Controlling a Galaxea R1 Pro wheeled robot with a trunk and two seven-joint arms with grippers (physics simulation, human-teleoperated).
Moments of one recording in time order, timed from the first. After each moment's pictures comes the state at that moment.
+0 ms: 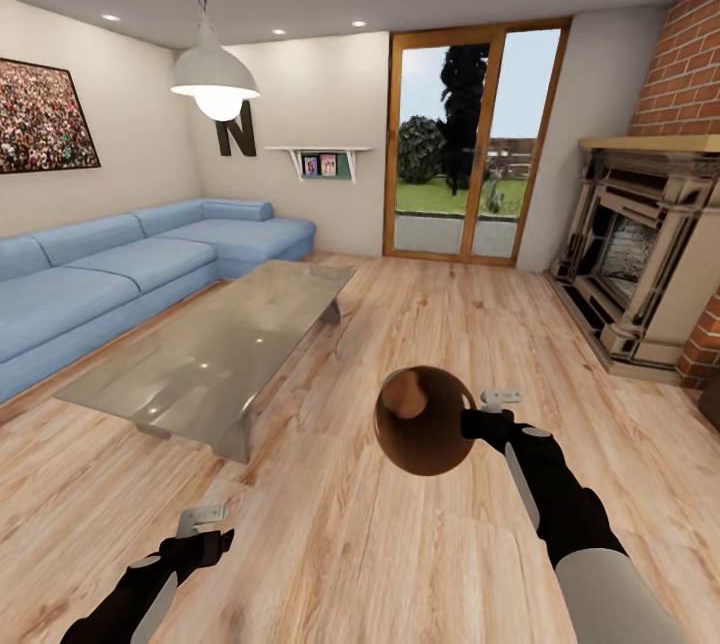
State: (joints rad) left arm -0.42 0.13 0.00 -0.59 0.16 0.19 -0.05; right arm -0.60 -0.01 -0.11 -0.99 0.09 0.46 0.20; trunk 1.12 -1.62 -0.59
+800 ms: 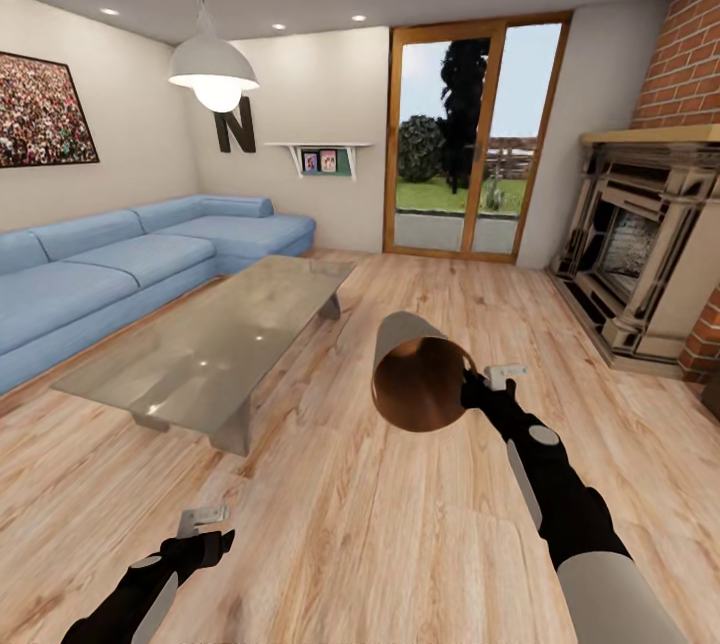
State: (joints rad) left arm -0.42 0.13 0.00 -0.59 0.16 0.19 -0.05; right arm -0.59 0.00 -0.10 -1.05 0.07 0.11 0.22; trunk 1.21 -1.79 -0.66
